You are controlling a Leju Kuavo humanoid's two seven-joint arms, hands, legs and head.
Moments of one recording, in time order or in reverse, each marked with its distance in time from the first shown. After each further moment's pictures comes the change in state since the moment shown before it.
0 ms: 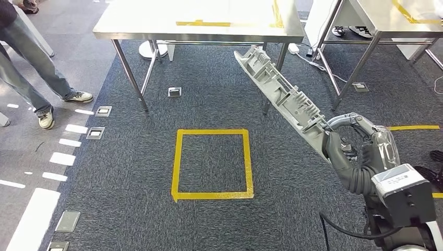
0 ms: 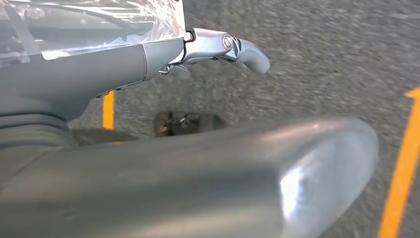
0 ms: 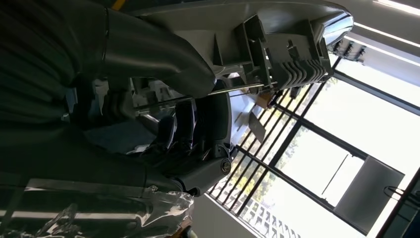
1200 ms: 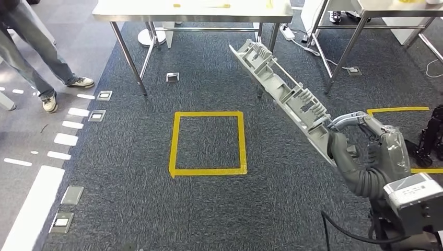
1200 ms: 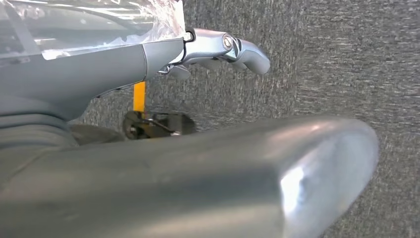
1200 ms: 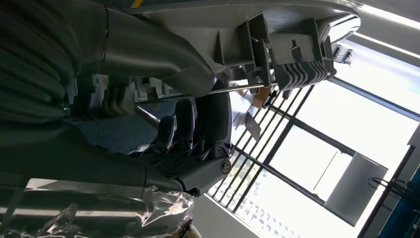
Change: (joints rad) left arm -0.013 0.000 0.002 -0.001 -0.001 0.003 -0.014; right arm -0.017 -0.004 0.001 -0.029 -0.001 0.004 -0.011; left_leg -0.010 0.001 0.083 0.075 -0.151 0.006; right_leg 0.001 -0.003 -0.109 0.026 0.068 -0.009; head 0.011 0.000
